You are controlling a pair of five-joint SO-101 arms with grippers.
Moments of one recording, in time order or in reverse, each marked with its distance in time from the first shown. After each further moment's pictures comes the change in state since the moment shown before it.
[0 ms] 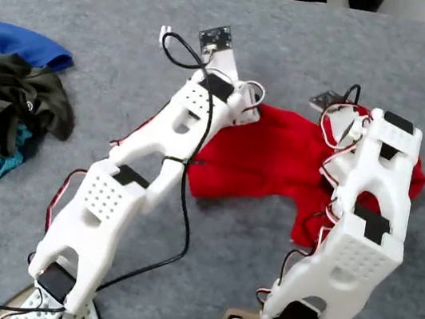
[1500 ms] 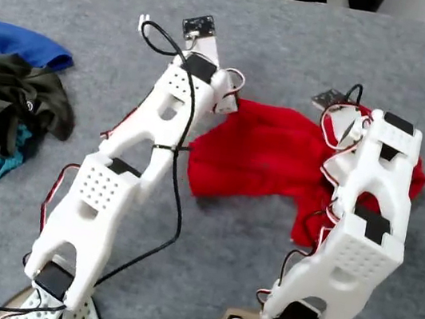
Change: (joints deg) left arm -5.1 2.8 -10.9 15.5 -6.6; right arm 0.2 1.0 0.0 -2.2 -1.1
